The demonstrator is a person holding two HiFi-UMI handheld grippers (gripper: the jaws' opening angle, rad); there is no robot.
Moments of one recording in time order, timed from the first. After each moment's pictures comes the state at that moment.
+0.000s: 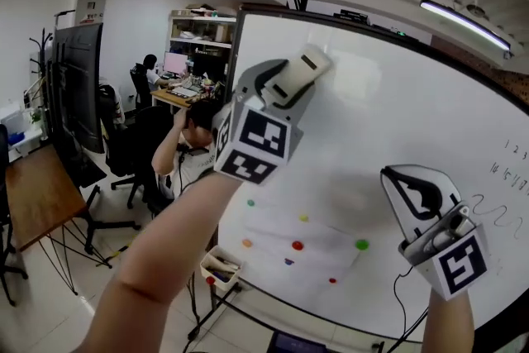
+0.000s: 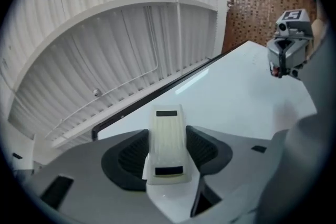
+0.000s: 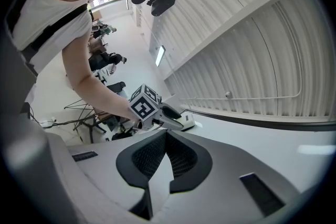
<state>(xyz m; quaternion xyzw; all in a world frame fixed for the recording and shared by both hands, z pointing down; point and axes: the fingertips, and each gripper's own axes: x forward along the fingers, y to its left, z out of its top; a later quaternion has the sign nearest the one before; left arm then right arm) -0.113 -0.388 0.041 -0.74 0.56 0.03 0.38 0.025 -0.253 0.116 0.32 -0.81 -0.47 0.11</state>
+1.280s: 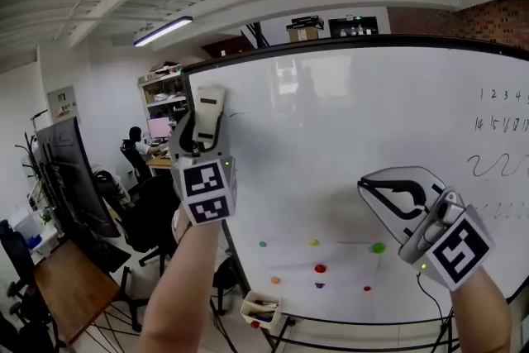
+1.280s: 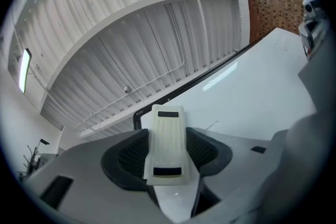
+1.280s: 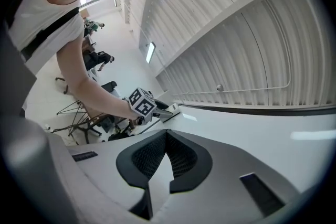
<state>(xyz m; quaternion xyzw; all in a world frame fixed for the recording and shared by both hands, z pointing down) -0.183 -0.412 0.016 -0.68 0.65 0.11 0.33 0.032 -0.248 0.105 0.35 -0.82 -0.44 0.07</state>
